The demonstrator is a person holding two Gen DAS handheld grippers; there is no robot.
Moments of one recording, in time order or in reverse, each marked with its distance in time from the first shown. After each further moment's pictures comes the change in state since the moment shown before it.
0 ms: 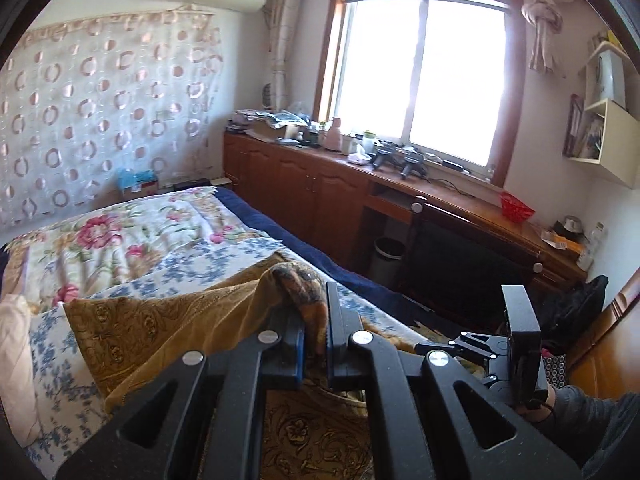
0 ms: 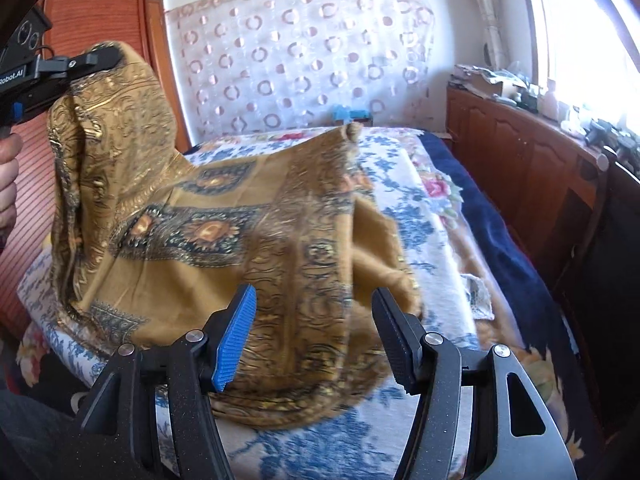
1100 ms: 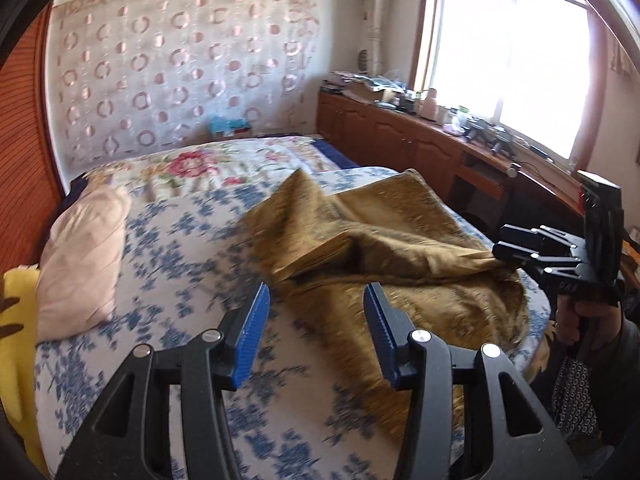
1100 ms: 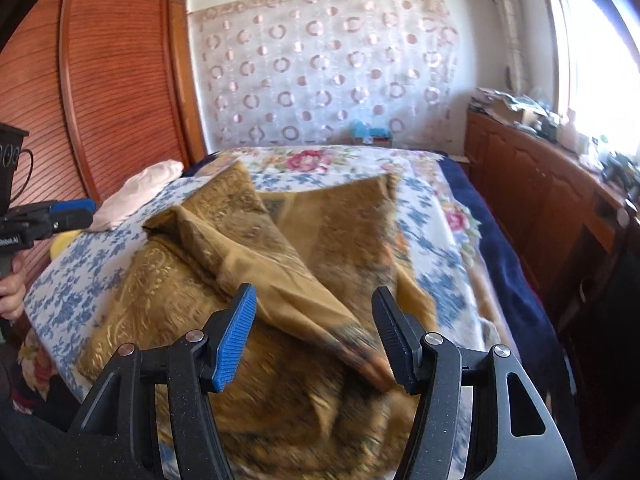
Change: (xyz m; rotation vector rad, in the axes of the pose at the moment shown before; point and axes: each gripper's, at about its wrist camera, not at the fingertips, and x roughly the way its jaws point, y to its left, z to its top) left arm -0.061 0.078 -0.109 -0.168 0.109 0.324; right arm 0.019 0.042 0.055 -0.098 -0.033 0.044
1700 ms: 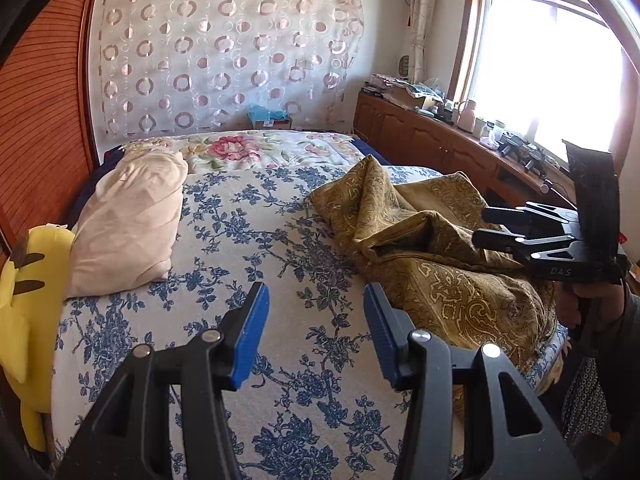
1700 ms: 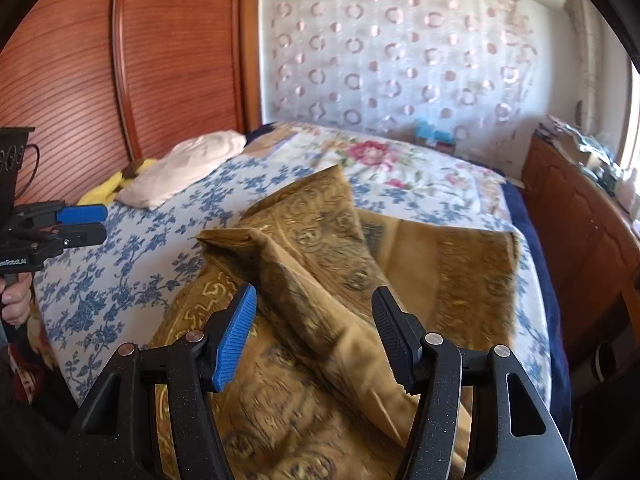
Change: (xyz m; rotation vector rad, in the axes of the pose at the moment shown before) left arm -0.006 0.057 -0.027 -0.099 -0.004 0.074; right arm 0.072 0.081 0.048 -0.204 0.097 0.138
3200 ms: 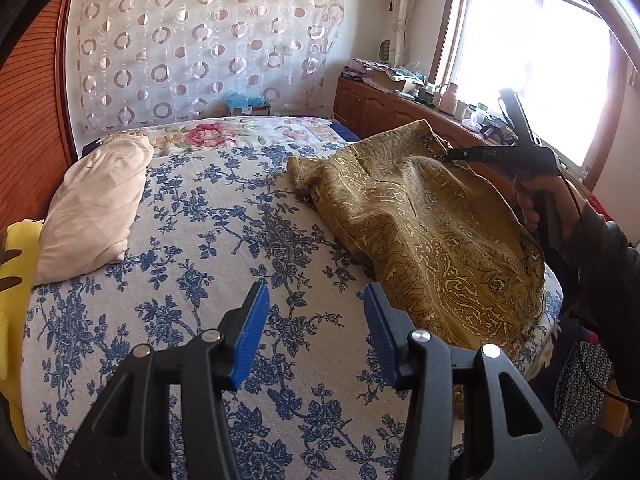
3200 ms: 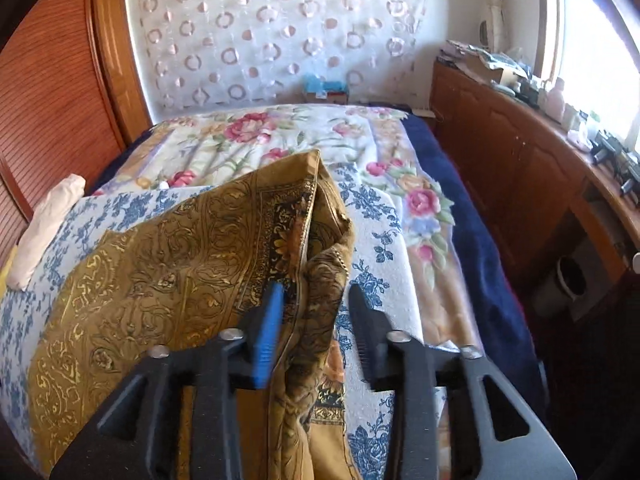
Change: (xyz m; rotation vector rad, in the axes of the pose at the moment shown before) left arm 0.020 -0.024 -0.014 0.036 0.051 -0.063; right arm 0.032 -0.178 0.015 0.310 0.107 -0.268
